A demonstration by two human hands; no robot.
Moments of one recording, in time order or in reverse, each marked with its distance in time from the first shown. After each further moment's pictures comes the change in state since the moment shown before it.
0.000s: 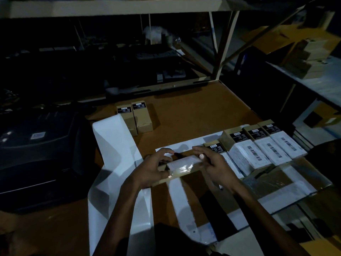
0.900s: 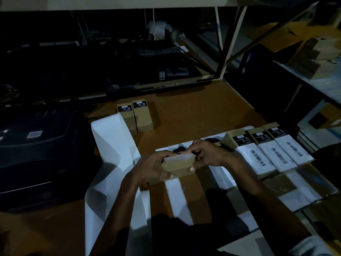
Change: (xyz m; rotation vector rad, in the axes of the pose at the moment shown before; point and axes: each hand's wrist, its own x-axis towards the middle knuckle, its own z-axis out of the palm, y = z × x) left_hand 0.023 -0.012 -0.009 0.120 0.009 0.092; right_hand 0.079 -0.007 -0.021 -0.145 -0.524 -0.001
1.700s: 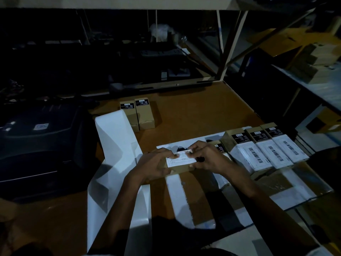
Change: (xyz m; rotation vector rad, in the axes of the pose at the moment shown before) left_hand -0.013 0.005 0.012 0.293 0.055 0.057; right_hand -0.016 0.020 0.026 -0.424 0.215 -0.193
